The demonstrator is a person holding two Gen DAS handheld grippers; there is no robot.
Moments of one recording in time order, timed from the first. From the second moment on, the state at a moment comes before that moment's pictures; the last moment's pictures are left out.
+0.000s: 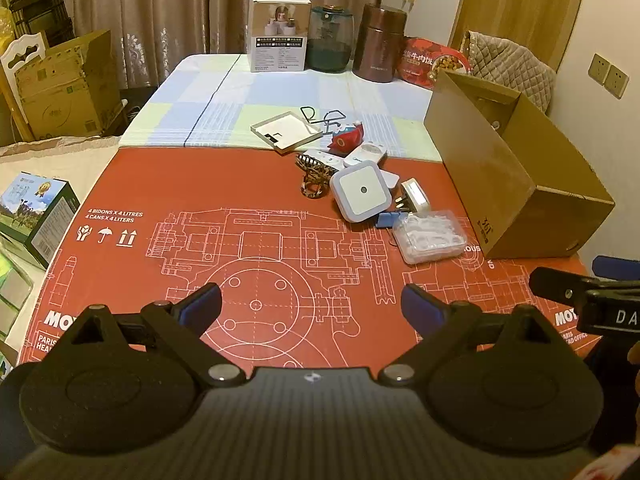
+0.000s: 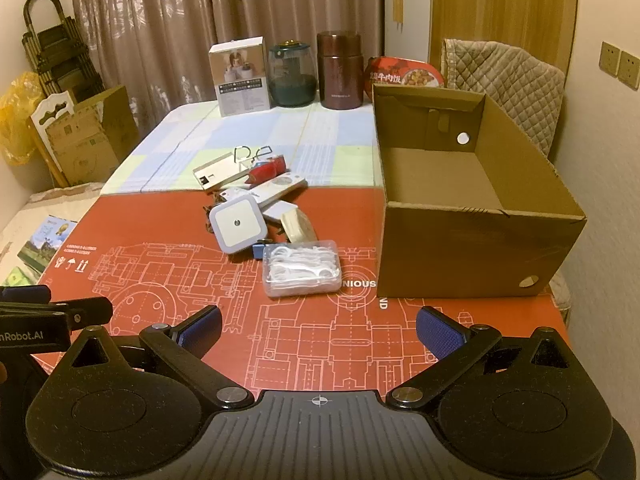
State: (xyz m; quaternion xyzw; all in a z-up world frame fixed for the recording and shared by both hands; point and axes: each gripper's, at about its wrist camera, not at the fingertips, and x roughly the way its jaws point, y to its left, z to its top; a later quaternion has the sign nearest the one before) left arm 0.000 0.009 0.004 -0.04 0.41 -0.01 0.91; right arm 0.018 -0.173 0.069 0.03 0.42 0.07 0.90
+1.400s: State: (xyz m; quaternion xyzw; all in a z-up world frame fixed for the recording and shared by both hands) left arm 0.001 0.011 0.002 -0.05 0.42 -0.01 0.91; right arm 0.018 -0.176 0.061 0.03 0.42 0.07 0.90
